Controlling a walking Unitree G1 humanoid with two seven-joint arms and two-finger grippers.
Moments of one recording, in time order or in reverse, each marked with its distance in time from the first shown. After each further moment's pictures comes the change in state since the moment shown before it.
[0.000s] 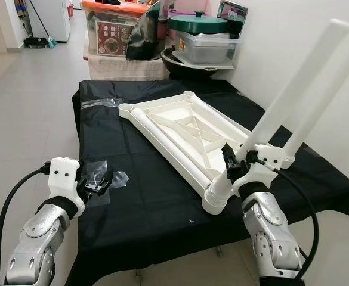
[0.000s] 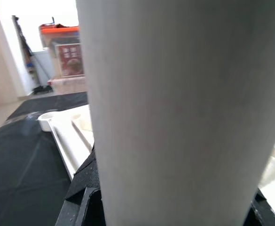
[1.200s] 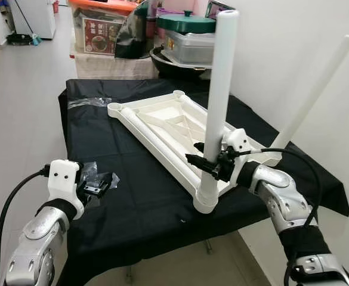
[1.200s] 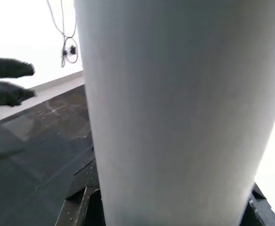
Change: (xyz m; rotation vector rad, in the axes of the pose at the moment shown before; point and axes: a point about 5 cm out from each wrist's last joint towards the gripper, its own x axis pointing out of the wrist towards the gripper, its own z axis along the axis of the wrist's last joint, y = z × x) left arm -0.005 0.001 -0.006 -0.006 0.023 0.011; right arm 0.039 0.009 0.004 -0.207 0.162 0.846
